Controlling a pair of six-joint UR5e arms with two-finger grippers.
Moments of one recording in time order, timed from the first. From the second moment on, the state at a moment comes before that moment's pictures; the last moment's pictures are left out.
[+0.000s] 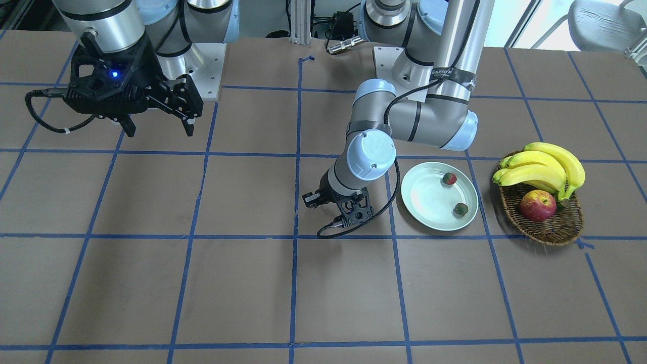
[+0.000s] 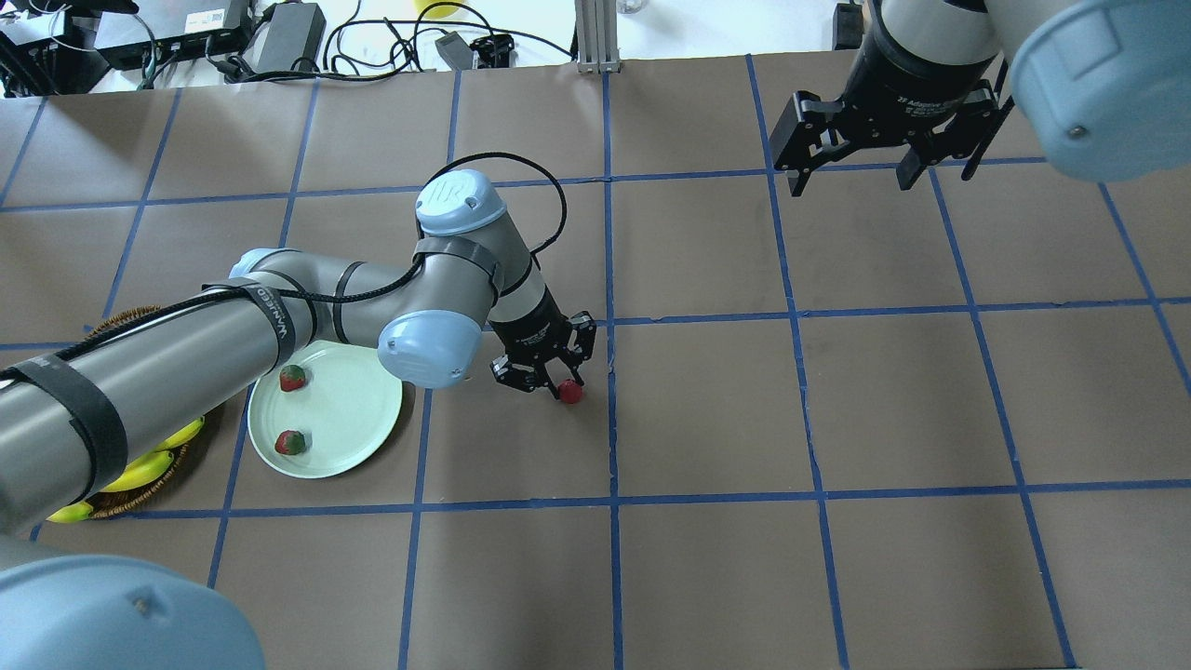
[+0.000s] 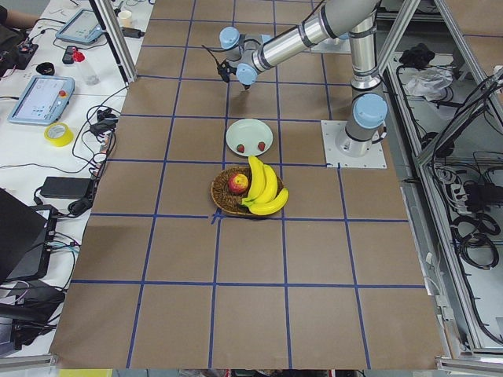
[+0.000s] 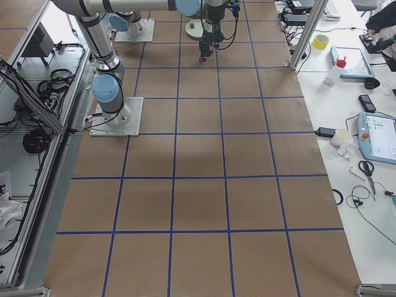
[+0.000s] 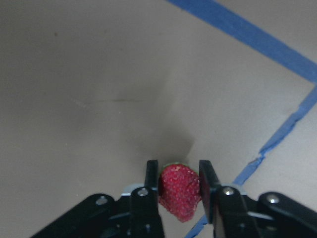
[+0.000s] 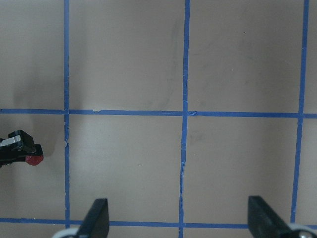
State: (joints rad) left arm -1.79 -1.98 -1.84 -1.01 1.34 -0.63; right arm 1.62 -1.57 1.56 -1.64 -1.56 0.02
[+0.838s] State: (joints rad) left arm -1.50 -1.89 -1.71 -1.37 1.63 -0.18; right arm 1.62 -1.57 1.56 -1.64 -1.56 0.02
